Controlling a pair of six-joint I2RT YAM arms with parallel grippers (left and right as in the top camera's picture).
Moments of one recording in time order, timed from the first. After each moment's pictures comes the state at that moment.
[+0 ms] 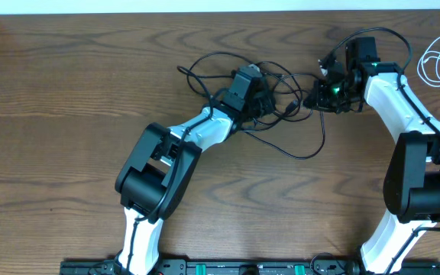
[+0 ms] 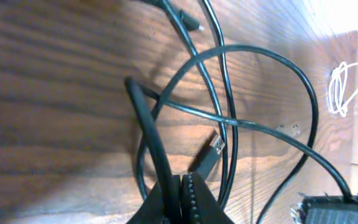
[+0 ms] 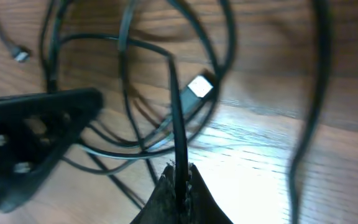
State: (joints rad) left arm -0.55 2.12 1.30 0.08 0.28 -0.89; right arm 0.04 1.97 1.43 -0.76 -0.47 0.15
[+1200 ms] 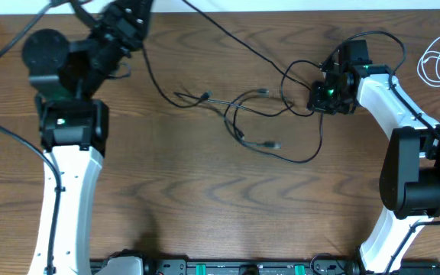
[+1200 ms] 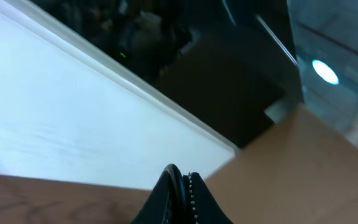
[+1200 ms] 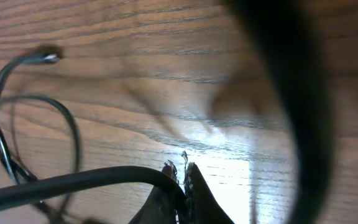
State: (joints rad) left arm 0.04 1.33 1.29 0.22 0.62 -0.93; right arm 0.06 2.01 1.42 -0.71 -0.32 0.22
